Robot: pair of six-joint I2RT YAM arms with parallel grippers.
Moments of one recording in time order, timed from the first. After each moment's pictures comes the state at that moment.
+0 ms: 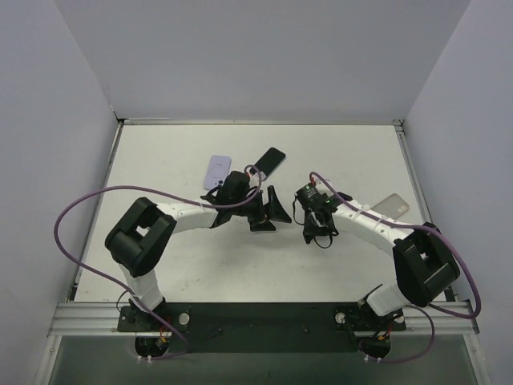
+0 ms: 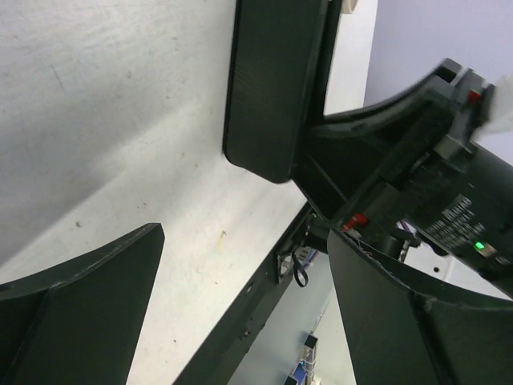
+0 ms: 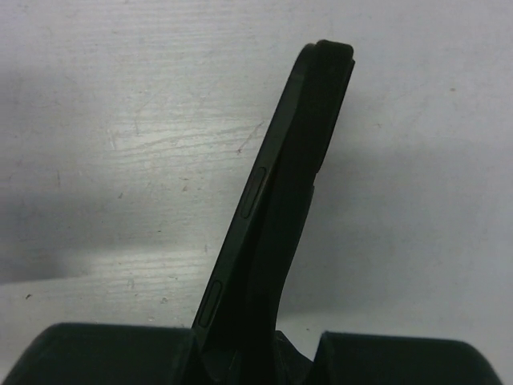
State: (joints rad) left arm -0.69 1.77 0.97 0.17 0.59 -0.99; right arm 0.60 1.47 0.86 -0.63 0.30 0.62
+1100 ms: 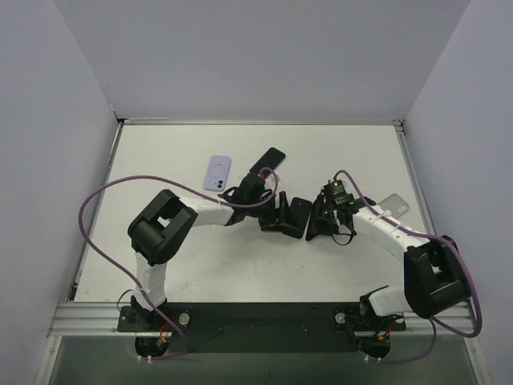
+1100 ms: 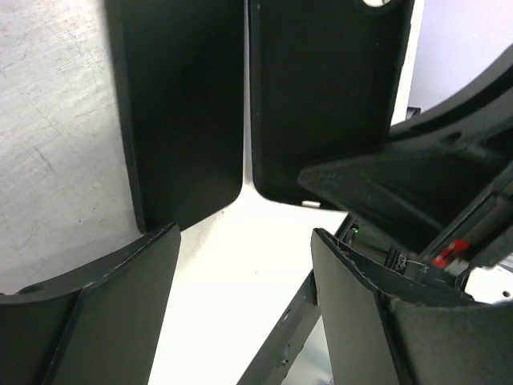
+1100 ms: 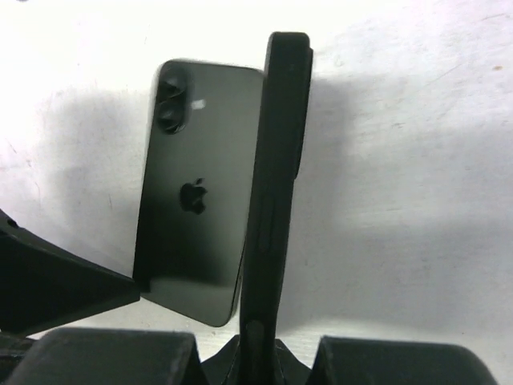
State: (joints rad) left arm -0.75 1.97 1.10 0.19 0.55 -0.90; right arm 0.42 1.40 0.75 -0.47 -0.02 0.60
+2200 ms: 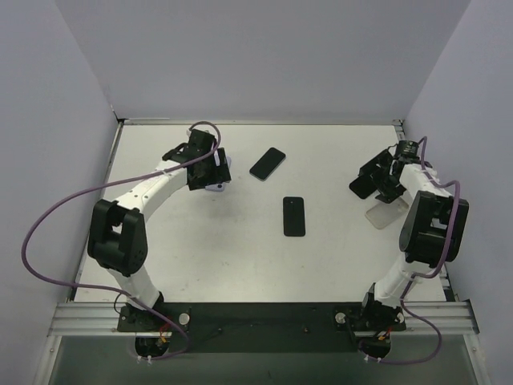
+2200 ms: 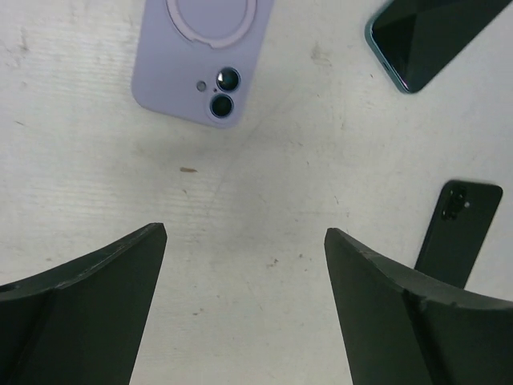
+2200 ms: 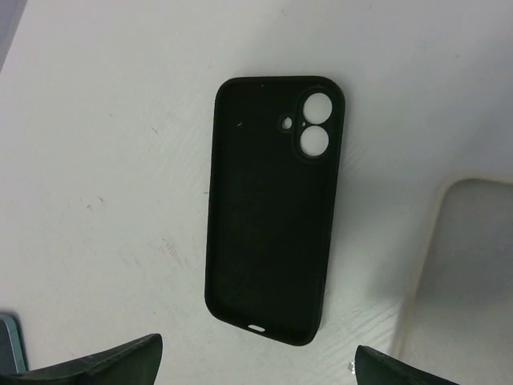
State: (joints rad) left arm -0.40 1.71 1.35 -0.60 -0.05 -0.60; right arm -0.25 1.80 1.20 -0.45 -0.12 0.68
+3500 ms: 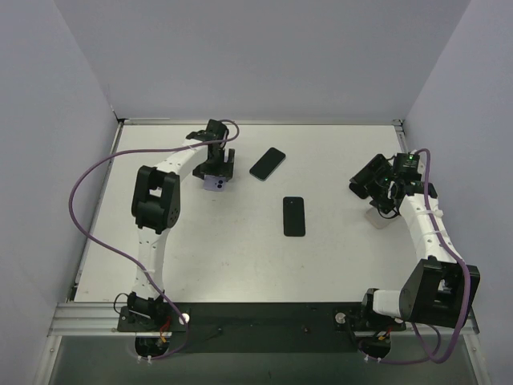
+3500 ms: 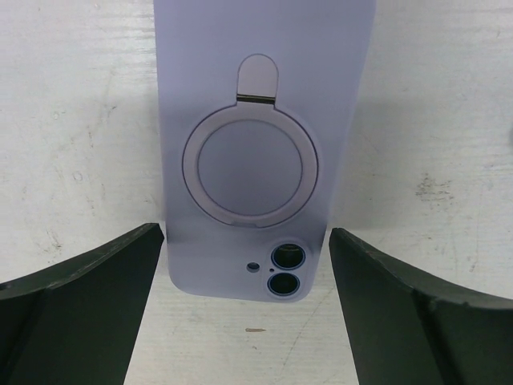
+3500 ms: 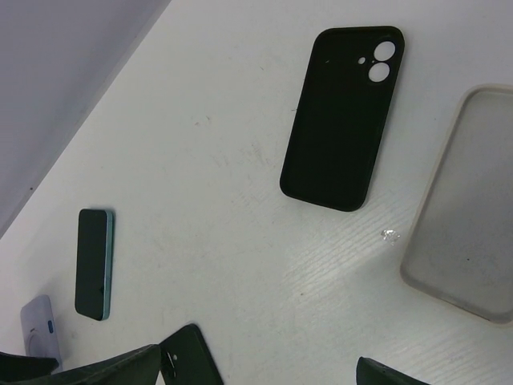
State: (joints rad) left arm -0.35 2.28 1.89 -0.78 -0.14 -0.25; right arm -0.14 1.29 0.96 -0.53 -0.13 0.68
